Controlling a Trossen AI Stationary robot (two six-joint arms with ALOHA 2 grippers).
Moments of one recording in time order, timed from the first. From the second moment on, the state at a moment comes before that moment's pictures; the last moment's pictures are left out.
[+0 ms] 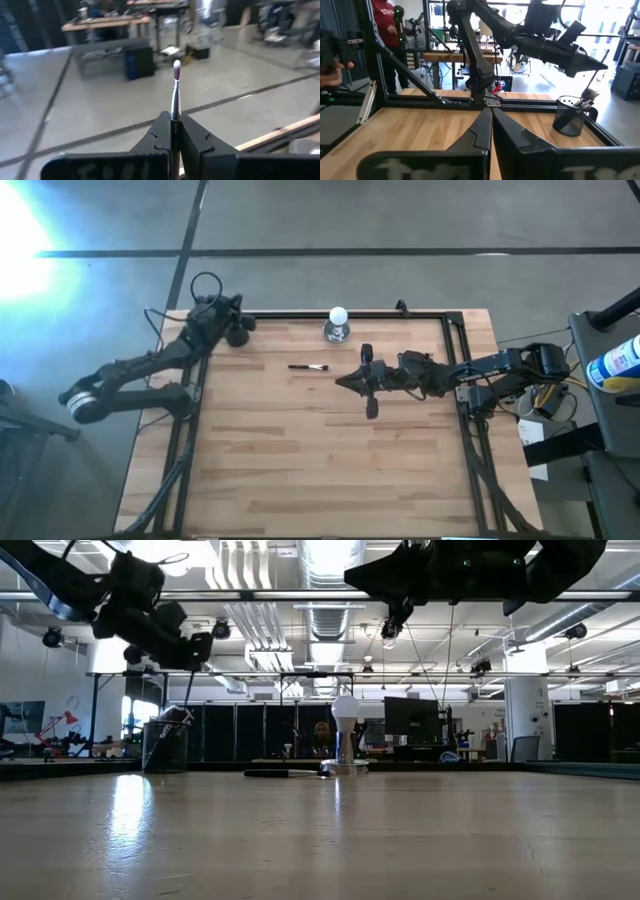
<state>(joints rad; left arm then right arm) 0.81 0.97 0.45 0.42 -0.39 -0.02 -0.06 1.39 0.63 0.76 -0.10 0.00</state>
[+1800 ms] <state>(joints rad) 0.31 0.93 0.27 0.49 -0.07 -0.08 -0.32 1.85 0.77 0.53 -0.06 0.09</state>
